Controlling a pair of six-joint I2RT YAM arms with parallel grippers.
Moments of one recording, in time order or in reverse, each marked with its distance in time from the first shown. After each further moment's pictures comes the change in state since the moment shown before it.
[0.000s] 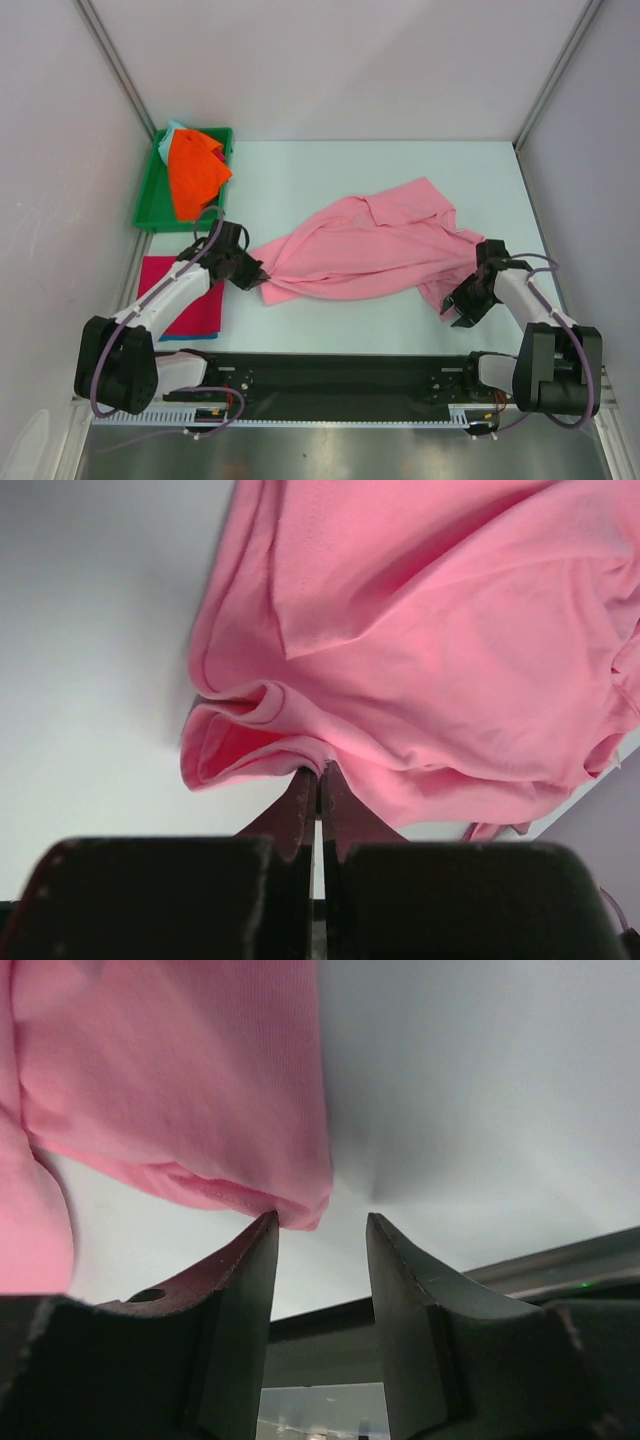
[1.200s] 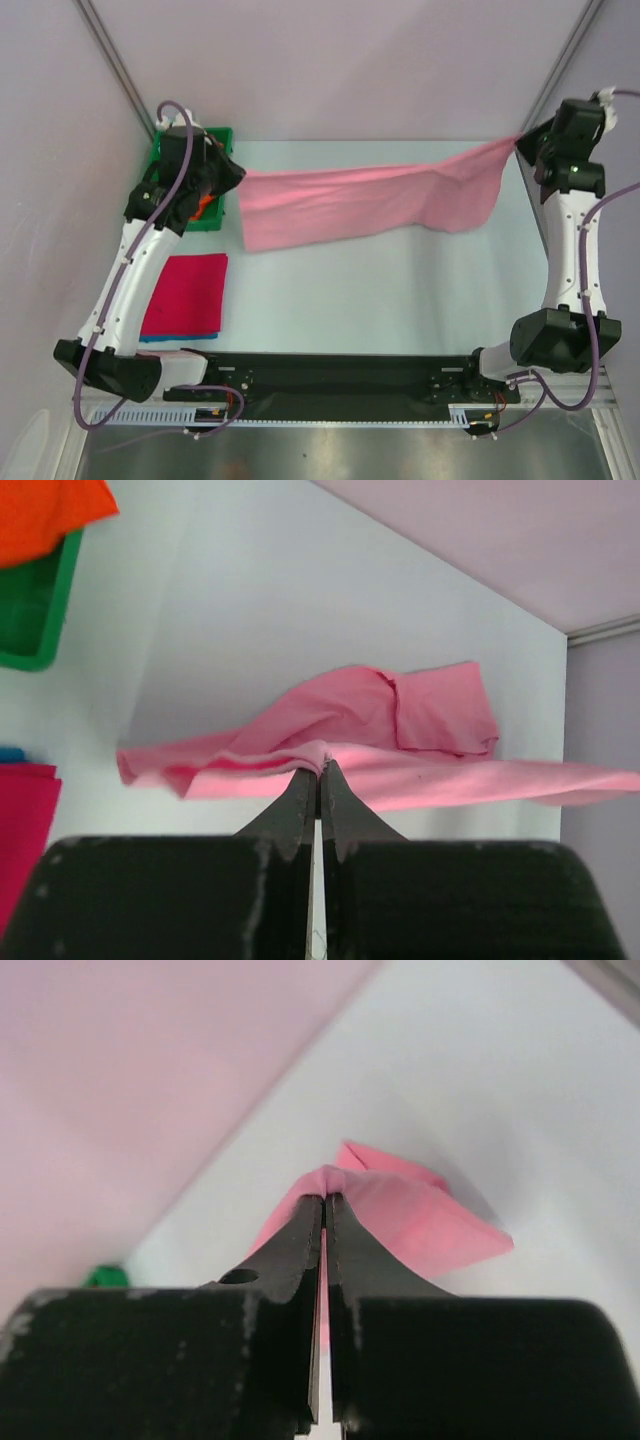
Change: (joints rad) left arm 0.000 0.039 0.764 -0.185 -0.191 0.471; right arm -0.112 0.210 0.954 0.235 0.222 -0.082
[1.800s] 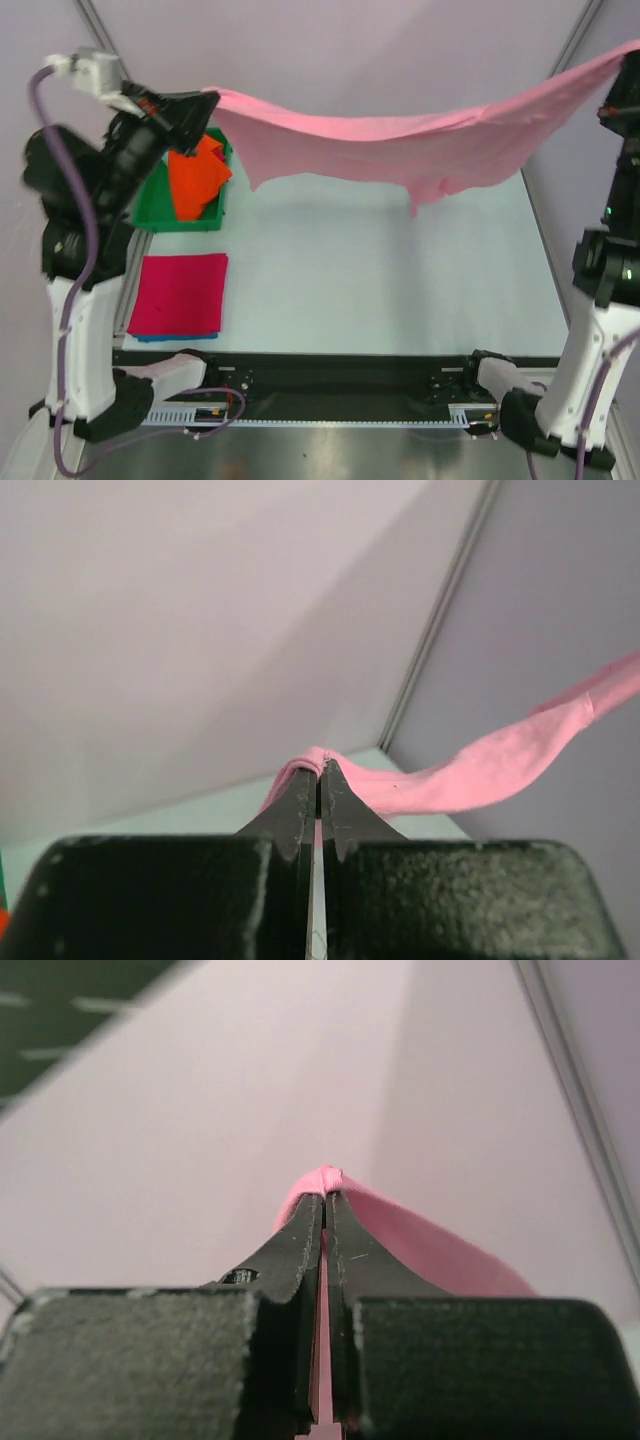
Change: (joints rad) left arm 0.001 -0.071 0.443 0.254 0.358 0.364; right arm -0.037 -0.317 0.264 0.380 -0.072 -0.066
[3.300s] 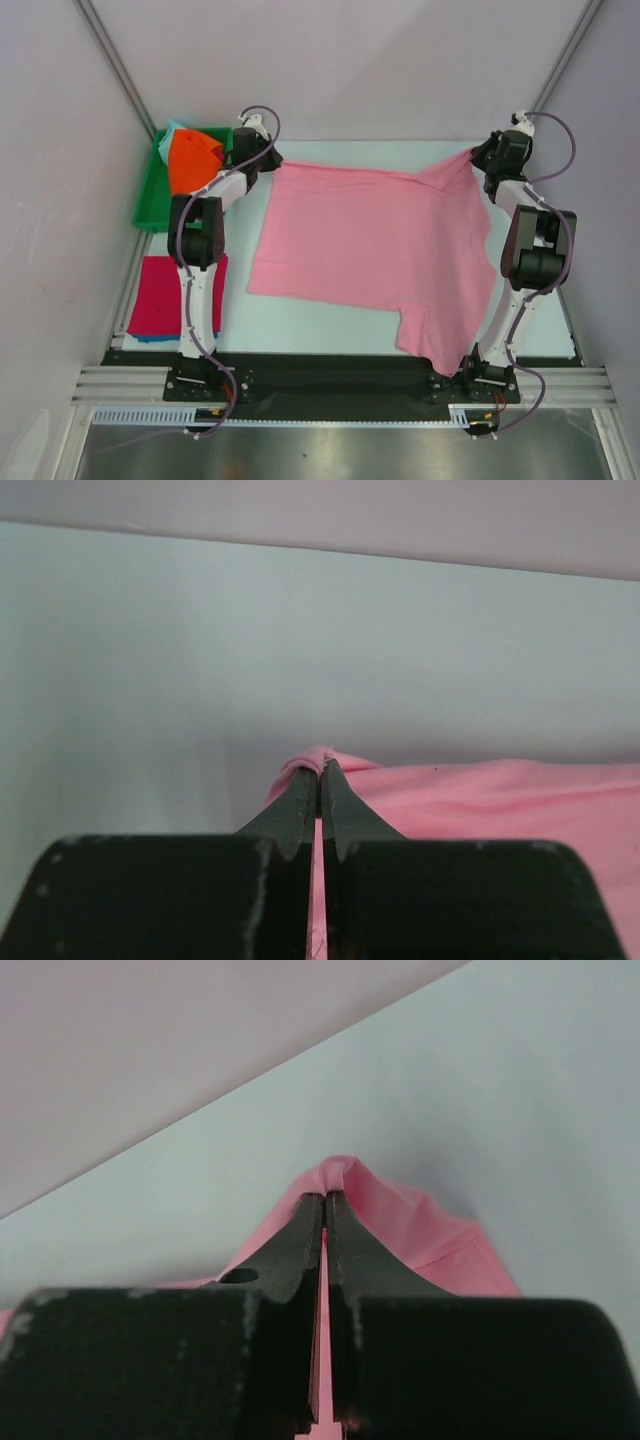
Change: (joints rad) left arm 0.119 1.145 -0.109 0.607 -0.073 0.036; right arm 0.057 0.911 -0.373 0.505 -0.119 -0.179
